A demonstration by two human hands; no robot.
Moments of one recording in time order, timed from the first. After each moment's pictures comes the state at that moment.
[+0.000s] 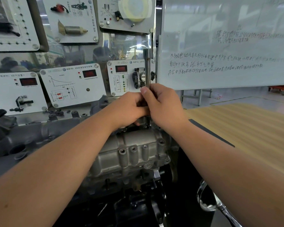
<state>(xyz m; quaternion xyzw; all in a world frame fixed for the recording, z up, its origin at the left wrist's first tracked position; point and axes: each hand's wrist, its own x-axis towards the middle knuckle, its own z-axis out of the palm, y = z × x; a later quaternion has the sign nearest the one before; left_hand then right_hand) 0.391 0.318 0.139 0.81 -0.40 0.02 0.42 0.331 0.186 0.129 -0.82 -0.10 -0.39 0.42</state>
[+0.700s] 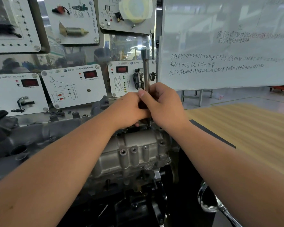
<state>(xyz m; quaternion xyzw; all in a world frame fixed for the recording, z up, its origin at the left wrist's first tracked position) 0.391 0.318 0.142 0.84 -0.38 0.05 0.38 0.329 0.188 0.130 -0.80 -0.09 -0.38 0.45</state>
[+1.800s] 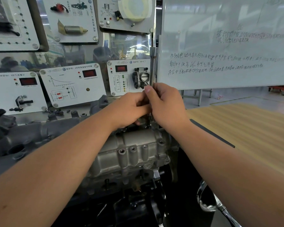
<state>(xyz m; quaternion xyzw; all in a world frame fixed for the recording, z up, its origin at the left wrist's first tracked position) 0.390 0.318 0.138 0.82 -0.40 0.03 0.41 0.332 0.183 0.129 -0.80 -0.07 -0.40 0.44</state>
